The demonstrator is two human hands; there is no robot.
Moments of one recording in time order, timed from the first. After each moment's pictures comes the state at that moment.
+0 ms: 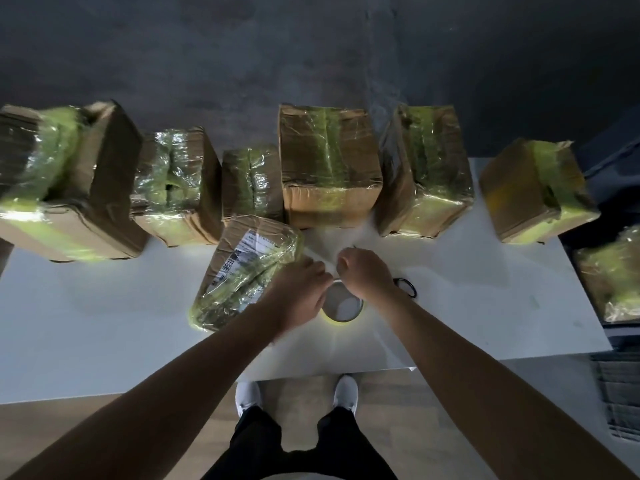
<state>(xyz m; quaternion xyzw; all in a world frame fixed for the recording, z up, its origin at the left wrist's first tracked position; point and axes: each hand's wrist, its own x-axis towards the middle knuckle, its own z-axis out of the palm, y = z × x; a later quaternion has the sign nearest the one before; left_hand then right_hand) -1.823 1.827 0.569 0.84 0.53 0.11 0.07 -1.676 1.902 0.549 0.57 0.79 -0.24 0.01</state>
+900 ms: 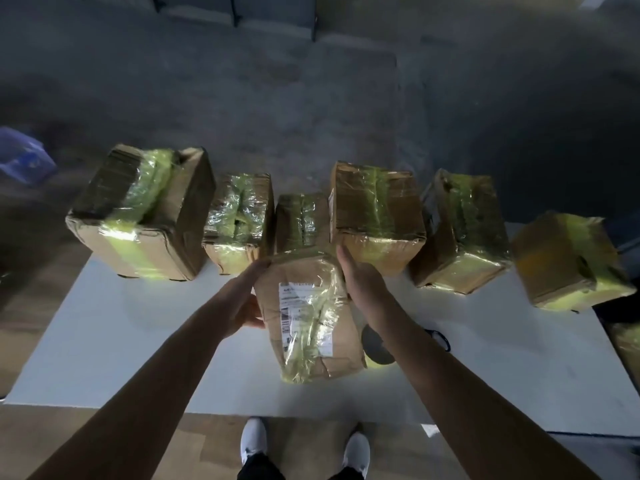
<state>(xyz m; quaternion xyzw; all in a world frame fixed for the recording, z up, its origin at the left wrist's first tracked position) -1.968 1.796 0.606 0.19 0.66 0.37 0.63 -1.769 1.889 0.611 0.56 0.65 -0.48 -0.16</state>
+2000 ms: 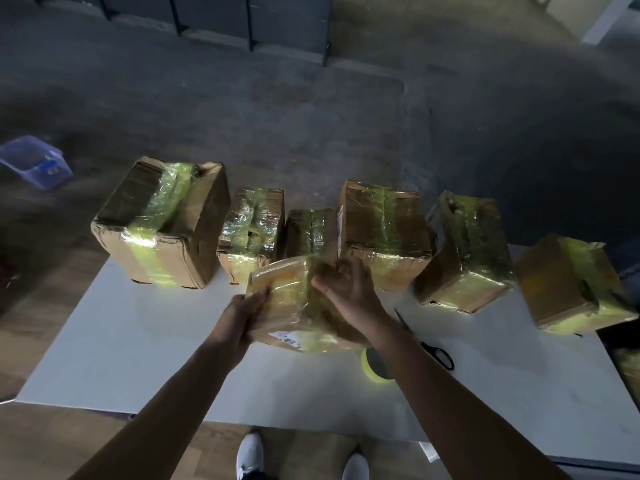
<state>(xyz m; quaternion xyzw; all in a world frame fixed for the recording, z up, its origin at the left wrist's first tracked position) -1.970 1.765 0.588 0.13 0.55 0.56 0.60 -1.785 1.876 0.618 0.49 0.69 -0.49 -0.20</state>
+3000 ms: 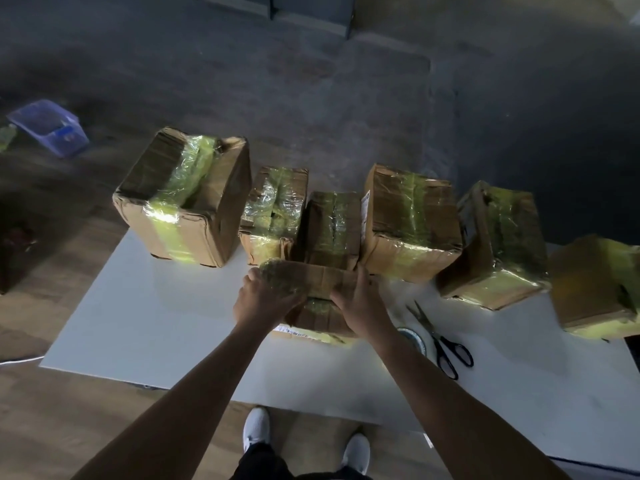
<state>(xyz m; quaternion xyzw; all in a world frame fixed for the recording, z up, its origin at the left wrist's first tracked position) -1.973 1.777 0.561 0.33 0.88 0.22 0.28 -1.805 1.864 0.567 0.56 0.70 -0.43 -0.09</state>
